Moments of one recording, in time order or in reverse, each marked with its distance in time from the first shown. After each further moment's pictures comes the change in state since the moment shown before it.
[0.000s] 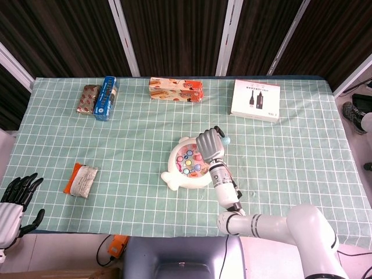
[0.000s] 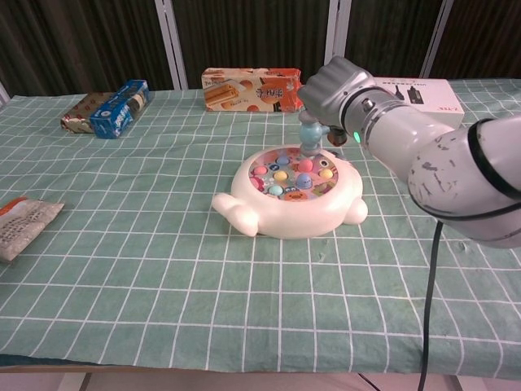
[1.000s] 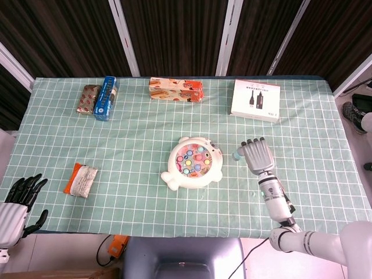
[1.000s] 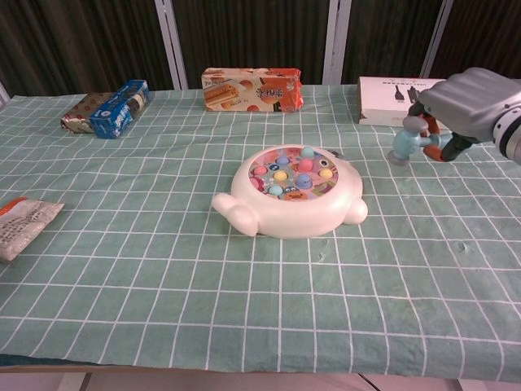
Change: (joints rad) left arm -0.005 -0.010 0.003 -0.012 0.007 -0.012 0.039; right arm -0.349 0.237 -0.188 -0.080 -0.367 0.076 0.611
